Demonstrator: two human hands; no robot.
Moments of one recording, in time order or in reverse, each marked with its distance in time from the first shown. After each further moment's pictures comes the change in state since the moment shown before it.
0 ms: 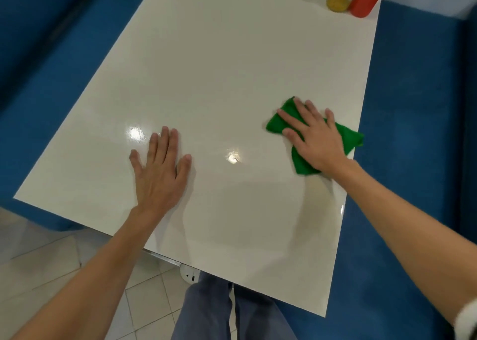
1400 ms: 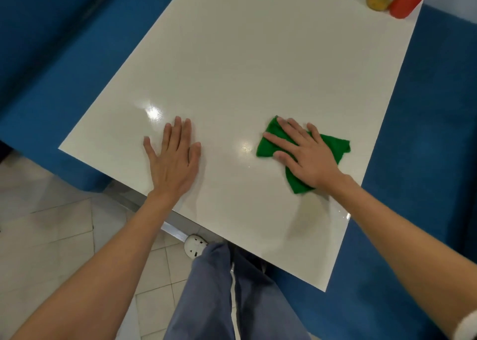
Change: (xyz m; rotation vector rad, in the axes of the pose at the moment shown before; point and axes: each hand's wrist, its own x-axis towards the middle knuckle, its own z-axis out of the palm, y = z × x) left_hand -0.041 -0.016 -0.005 -0.012 0.015 -0.124; right_hand -0.040 -0.058 0.013 0.015 -0.096 -0.348
